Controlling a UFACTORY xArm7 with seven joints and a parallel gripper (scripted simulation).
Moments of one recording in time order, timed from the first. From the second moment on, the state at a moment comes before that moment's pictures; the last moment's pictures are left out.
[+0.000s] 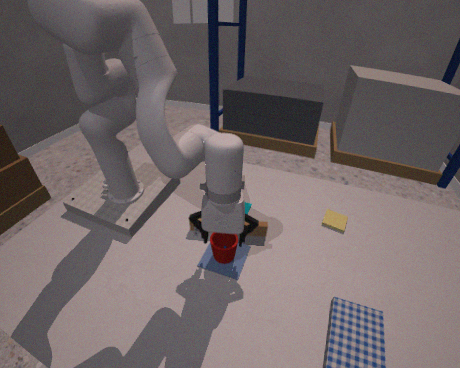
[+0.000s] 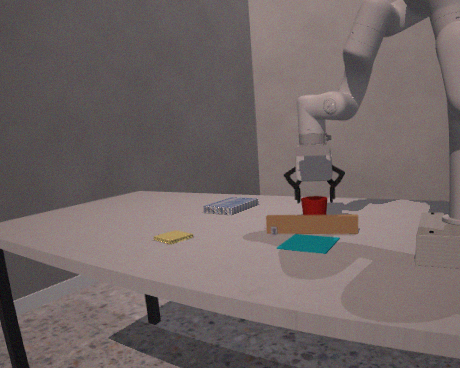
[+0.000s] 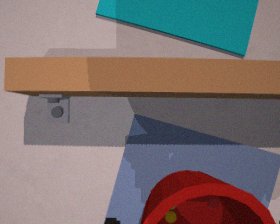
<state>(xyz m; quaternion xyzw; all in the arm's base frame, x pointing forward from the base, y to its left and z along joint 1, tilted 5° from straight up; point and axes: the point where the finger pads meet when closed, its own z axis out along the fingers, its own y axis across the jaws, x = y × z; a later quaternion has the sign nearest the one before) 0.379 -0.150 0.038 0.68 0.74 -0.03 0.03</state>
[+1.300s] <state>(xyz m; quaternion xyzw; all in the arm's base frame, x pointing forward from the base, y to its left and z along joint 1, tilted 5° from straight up) 0.382 -0.153 0.010 0.68 0.74 -0.03 0.03</state>
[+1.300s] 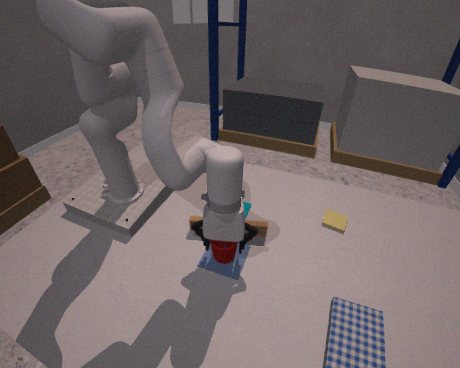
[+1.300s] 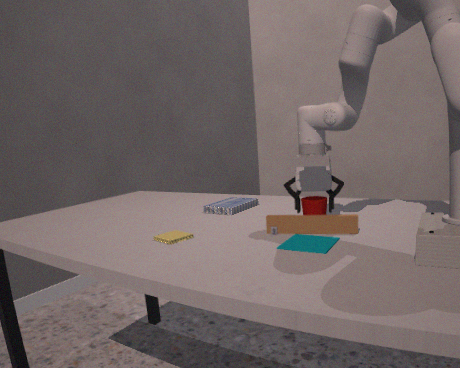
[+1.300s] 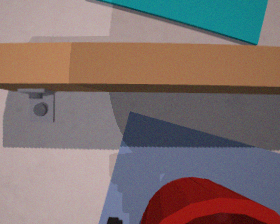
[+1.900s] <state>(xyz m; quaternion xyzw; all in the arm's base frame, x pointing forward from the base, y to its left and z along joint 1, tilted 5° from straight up) 0.382 -0.153 0.010 0.68 0.74 -0.03 0.03</state>
